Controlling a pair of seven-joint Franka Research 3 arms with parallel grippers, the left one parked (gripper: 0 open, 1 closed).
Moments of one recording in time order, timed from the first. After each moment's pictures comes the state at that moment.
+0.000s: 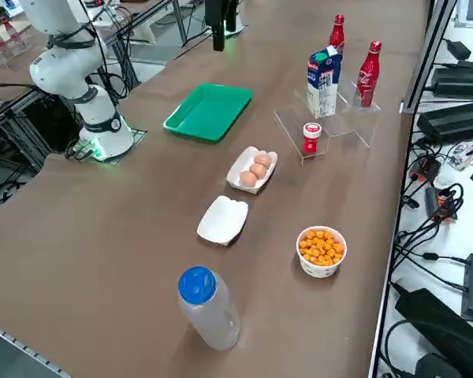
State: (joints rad) arm 0.02 0.06 -0.02 -1.49 -0.01 1.47 -0.13
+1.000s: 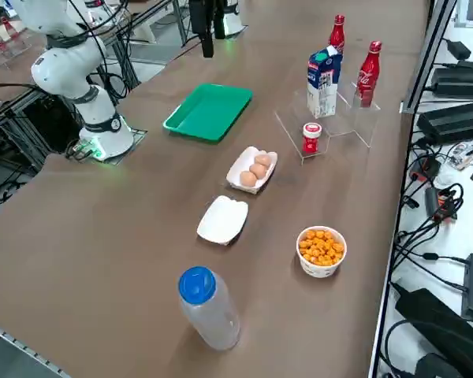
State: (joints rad) arm 0.05 -0.10 -0.06 -1.72 -0.02 1.59 -0.14
